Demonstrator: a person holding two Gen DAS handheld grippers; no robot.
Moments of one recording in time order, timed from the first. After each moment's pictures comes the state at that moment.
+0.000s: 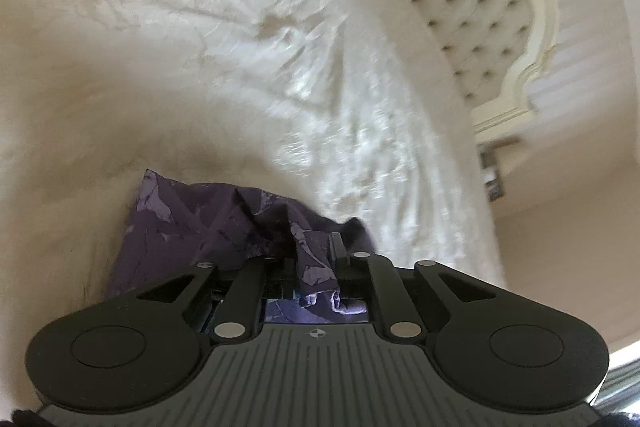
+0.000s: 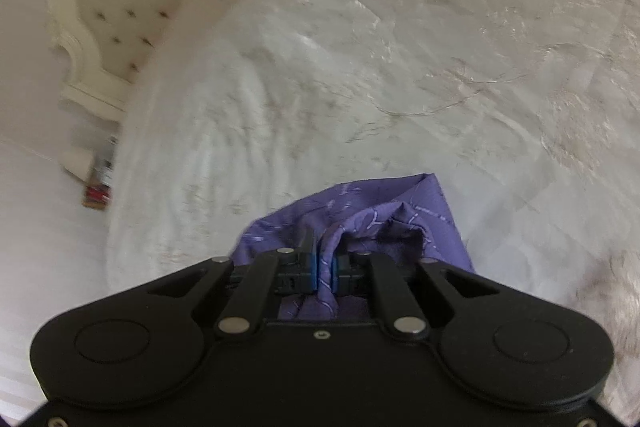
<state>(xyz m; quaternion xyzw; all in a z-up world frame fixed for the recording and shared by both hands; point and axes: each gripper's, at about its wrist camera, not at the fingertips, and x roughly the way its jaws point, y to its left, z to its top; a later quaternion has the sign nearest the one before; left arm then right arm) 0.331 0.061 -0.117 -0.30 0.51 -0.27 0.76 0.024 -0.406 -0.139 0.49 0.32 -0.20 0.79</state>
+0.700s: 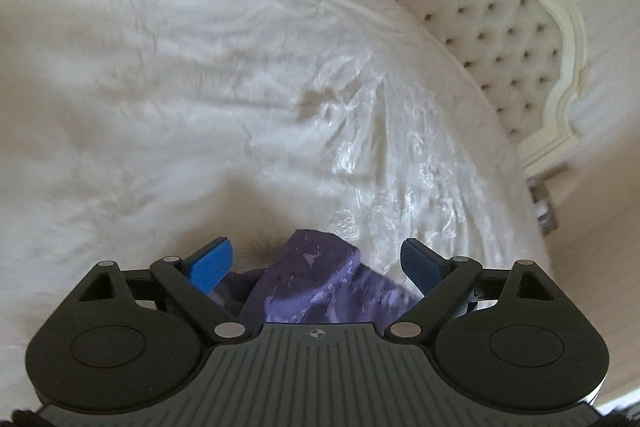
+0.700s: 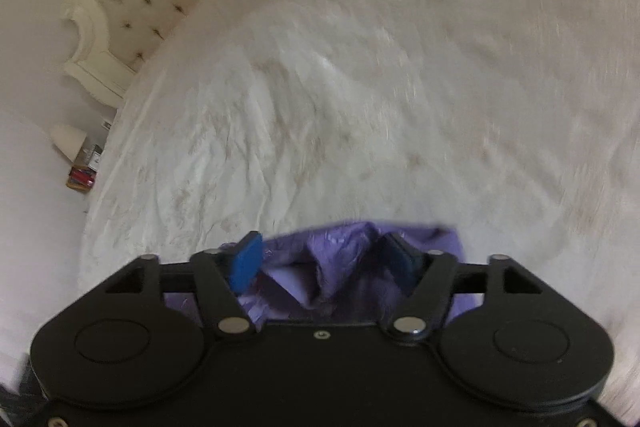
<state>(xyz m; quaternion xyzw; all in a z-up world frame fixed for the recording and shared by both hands) 0.325 0.082 -0.068 -0.24 0.45 -0.19 0.84 0.040 -0.397 -0.120 0.40 0.30 -0.22 0.84</state>
